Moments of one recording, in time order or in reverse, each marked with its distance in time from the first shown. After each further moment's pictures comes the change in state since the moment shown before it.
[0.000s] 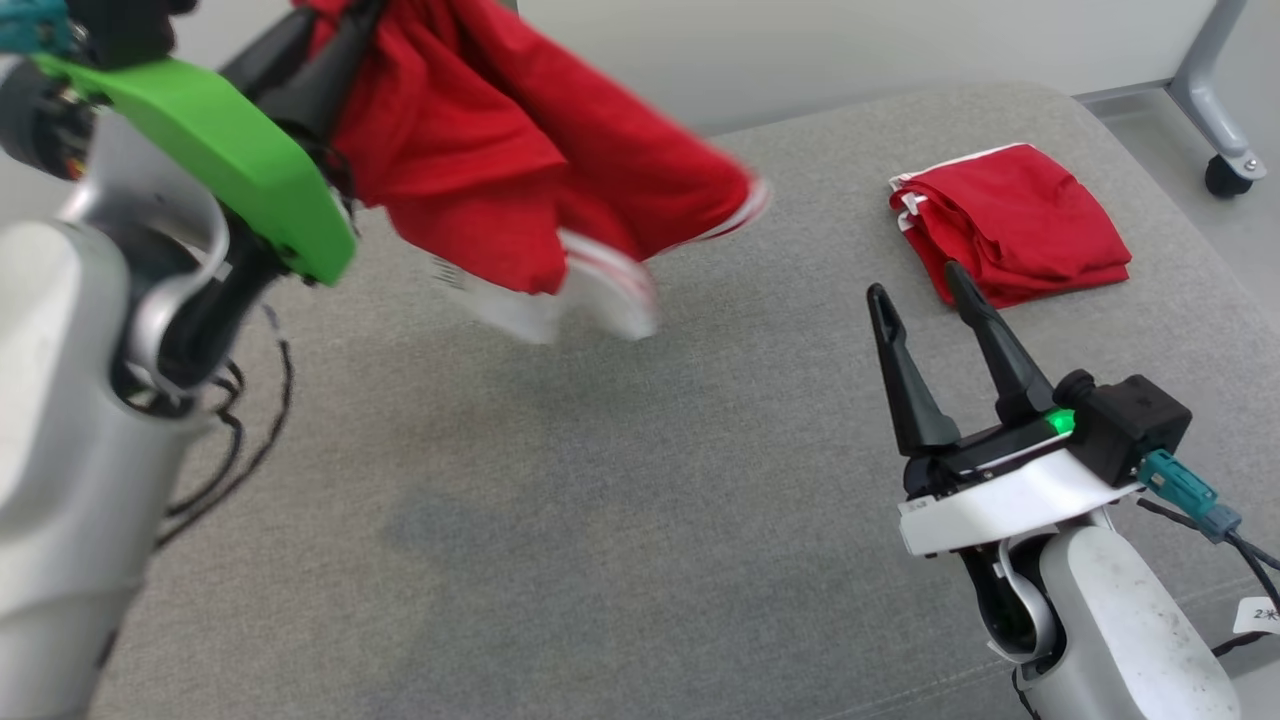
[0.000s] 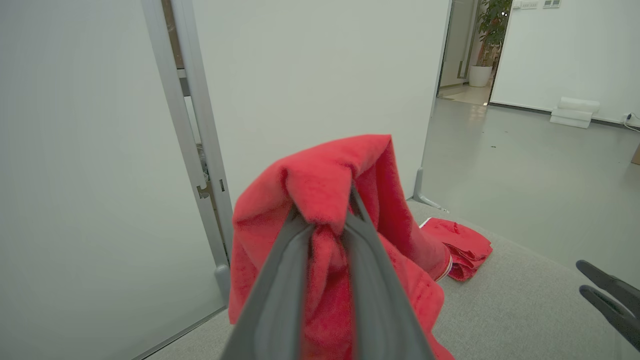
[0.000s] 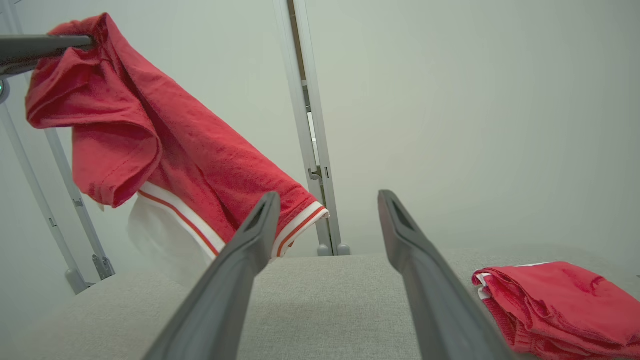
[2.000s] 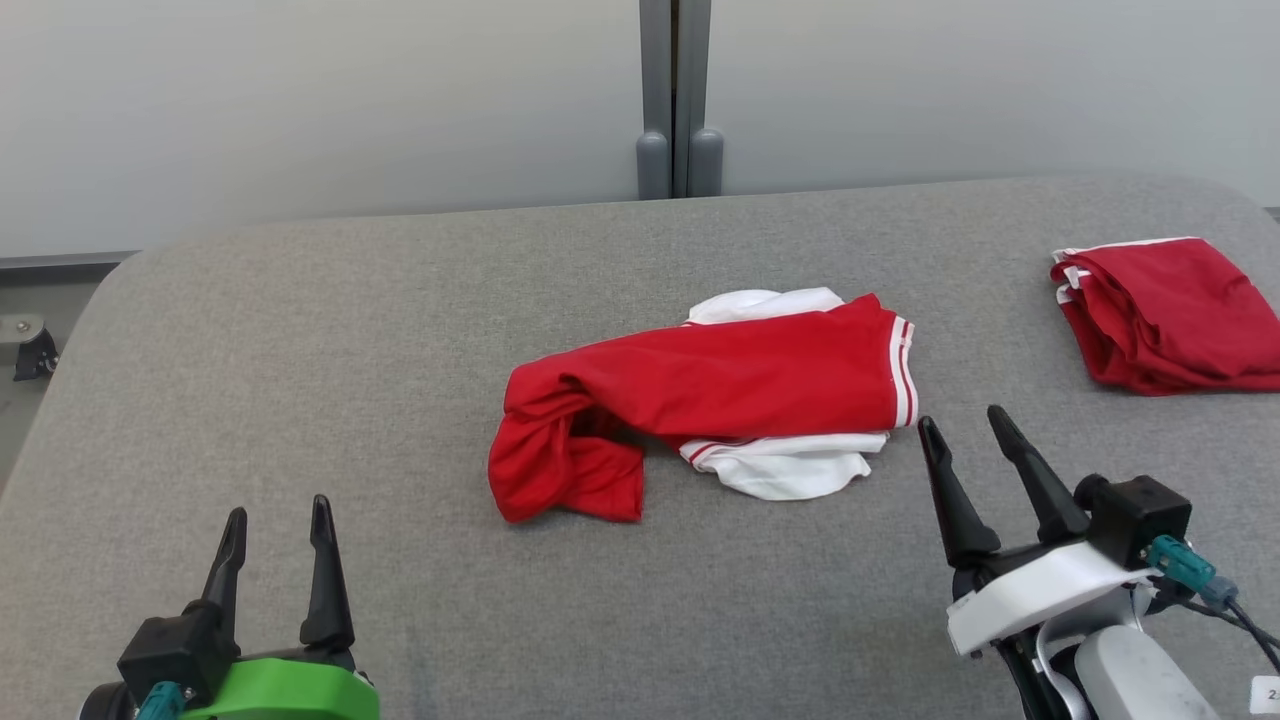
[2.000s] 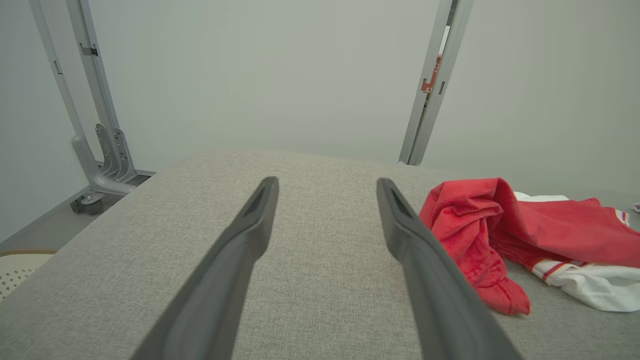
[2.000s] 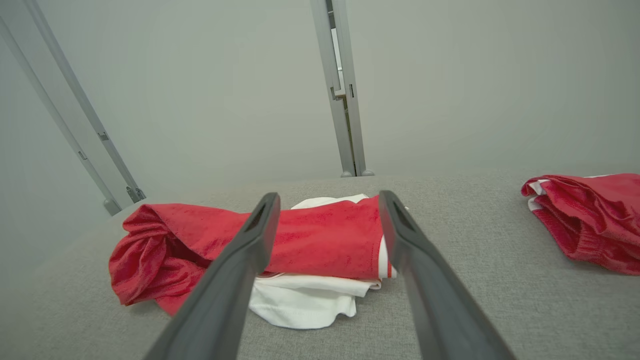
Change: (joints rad) left arm 0.907 -0.294 0.370 0.051 0.458 0.113 -0.608; right arm 0.142 -0.045 -0.049 0.153 0.046 0.000 0.000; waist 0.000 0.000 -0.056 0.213
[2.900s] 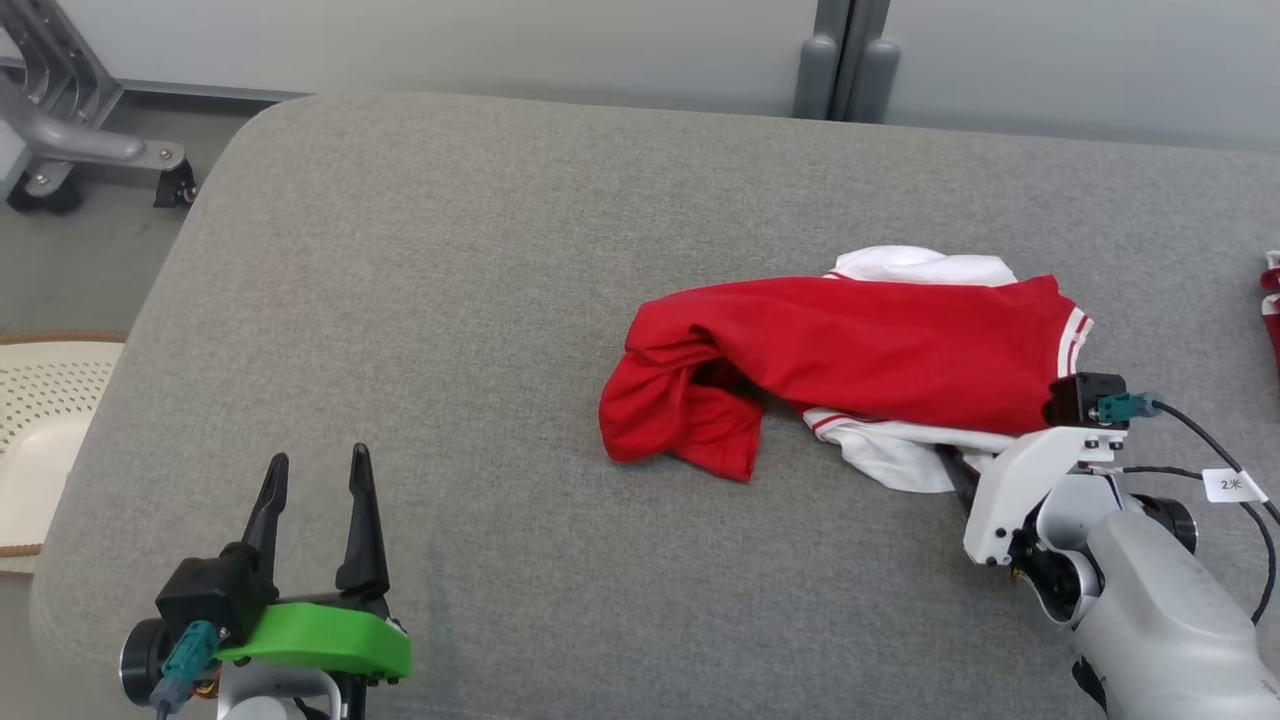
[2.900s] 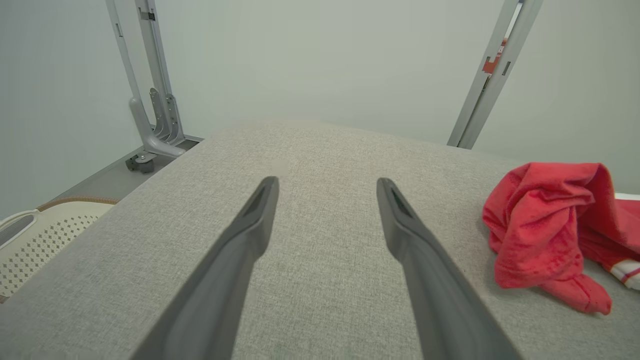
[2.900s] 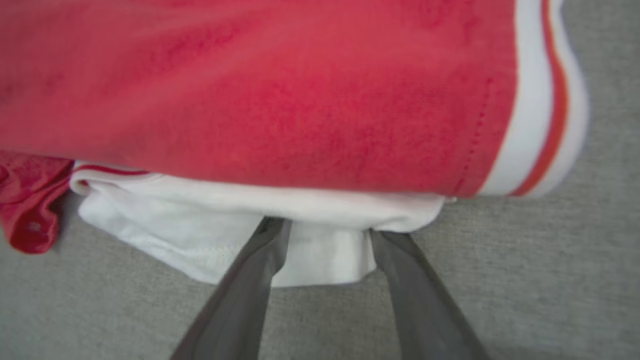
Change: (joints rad) left arm -0.115 -0.092 0.045 0.096 0.074 -0.105 0.000; right arm -0.373 -0.009 0.034 0.612 0.144 -0.001 0.454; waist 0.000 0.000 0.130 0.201
